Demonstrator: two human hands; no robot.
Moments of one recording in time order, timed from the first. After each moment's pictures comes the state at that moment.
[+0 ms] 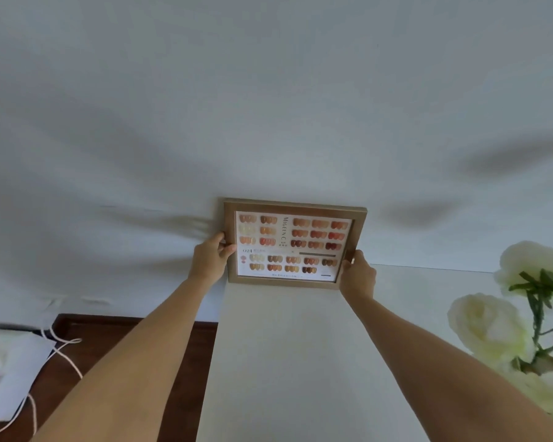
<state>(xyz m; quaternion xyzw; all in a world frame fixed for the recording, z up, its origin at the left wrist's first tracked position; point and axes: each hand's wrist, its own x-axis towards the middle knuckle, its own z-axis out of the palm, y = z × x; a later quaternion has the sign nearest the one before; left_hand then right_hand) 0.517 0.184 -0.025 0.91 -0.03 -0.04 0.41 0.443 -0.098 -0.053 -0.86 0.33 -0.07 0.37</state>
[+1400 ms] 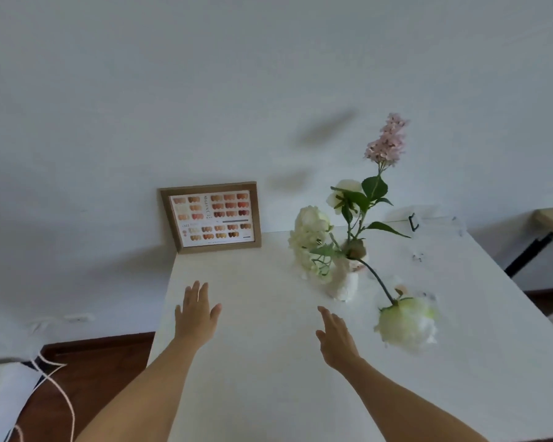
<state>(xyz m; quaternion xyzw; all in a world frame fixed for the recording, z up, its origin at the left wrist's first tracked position) 0.217 0.098 -0.032 0.98 -0.07 -0.07 0.15 0.086 -0.173 -0.060 -0.92 0.20 0.06 0.32</state>
